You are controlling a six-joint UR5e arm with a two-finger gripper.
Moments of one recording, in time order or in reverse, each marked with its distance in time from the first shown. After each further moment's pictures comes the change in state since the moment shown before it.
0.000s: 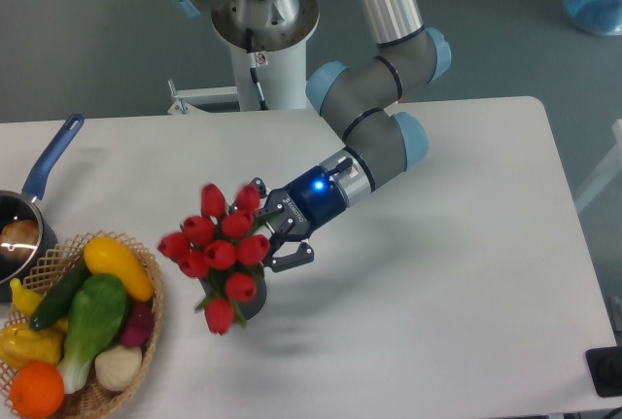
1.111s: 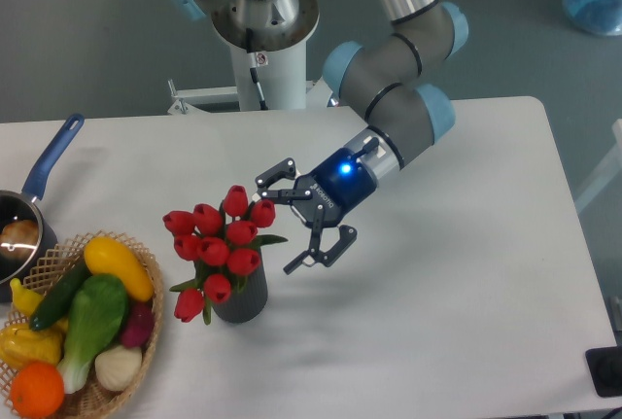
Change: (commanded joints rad) arm 0.072 0.110 0.025 -0.009 0.182 -0.118
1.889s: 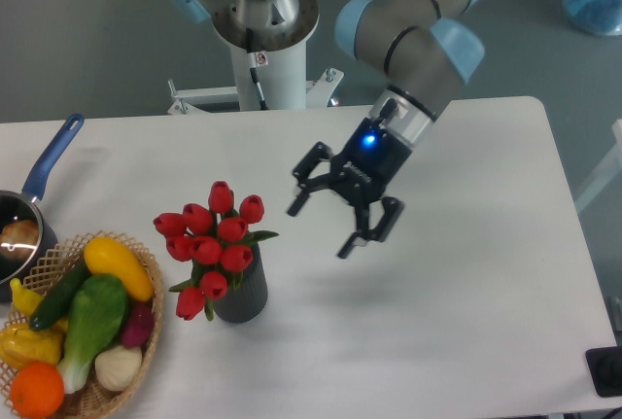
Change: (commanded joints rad) arm 0.084 0.103 0.130 0.006 0.470 0.029
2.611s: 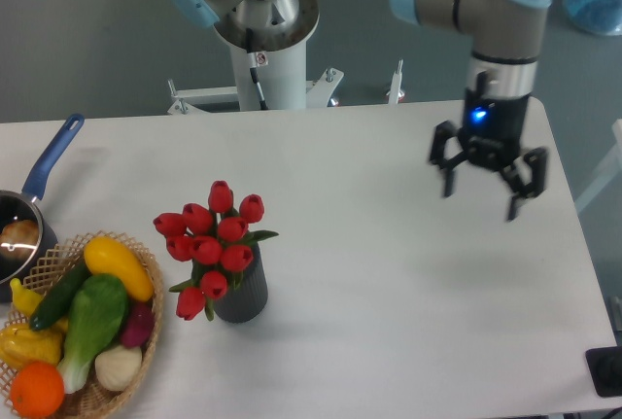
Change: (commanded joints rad) arm 0.150 0.037 0.121 -0.005 0.682 0.026
